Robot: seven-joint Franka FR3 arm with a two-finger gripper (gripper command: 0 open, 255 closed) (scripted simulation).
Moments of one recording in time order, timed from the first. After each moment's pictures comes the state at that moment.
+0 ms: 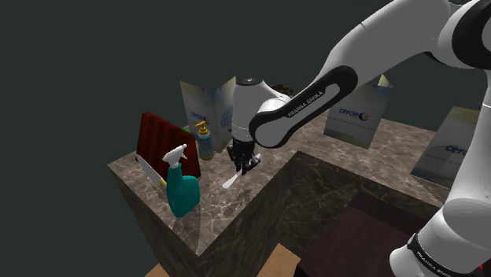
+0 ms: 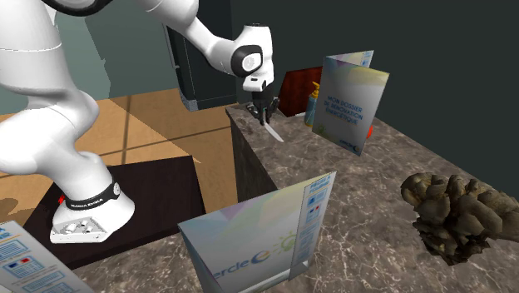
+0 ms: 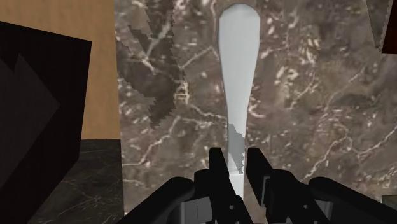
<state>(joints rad) -0.22 0.28 0.60 -2.12 -0.26 2.43 1.91</state>
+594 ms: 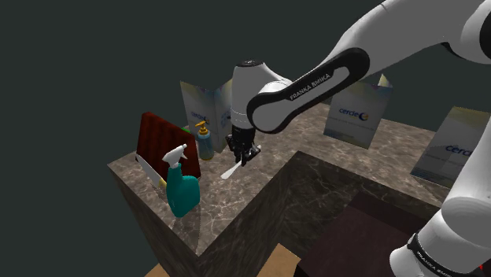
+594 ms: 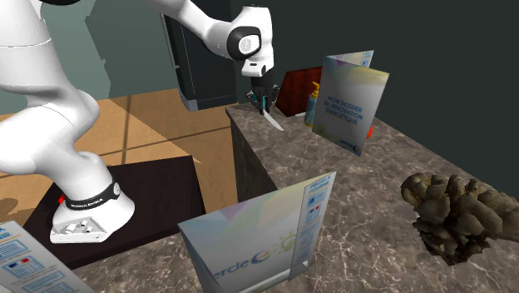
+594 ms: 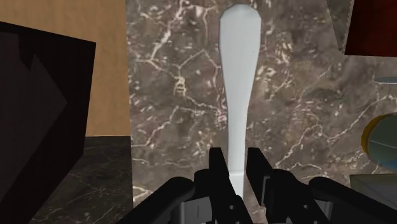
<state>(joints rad) -0.24 0.20 0.63 -2.08 -0.18 2.34 1.86</state>
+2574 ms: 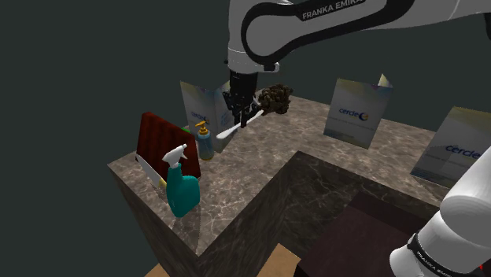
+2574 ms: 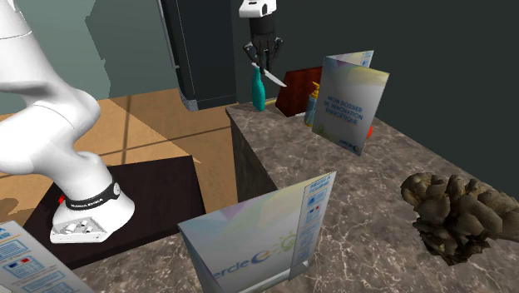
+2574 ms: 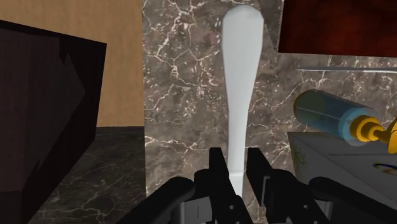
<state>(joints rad) -0.28 0.03 0.65 -1.83 -0.03 1.96 1.76</state>
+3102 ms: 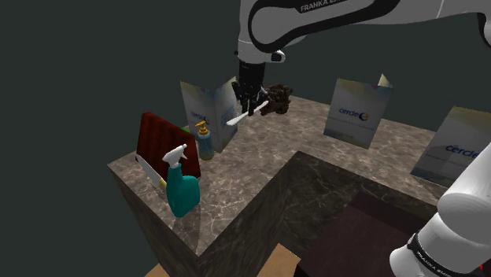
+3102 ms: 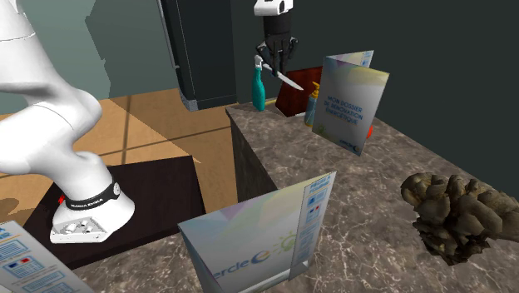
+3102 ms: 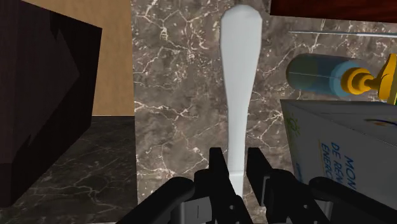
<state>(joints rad) -0.33 0.07 0.60 -1.77 -0.04 1.93 1.66</state>
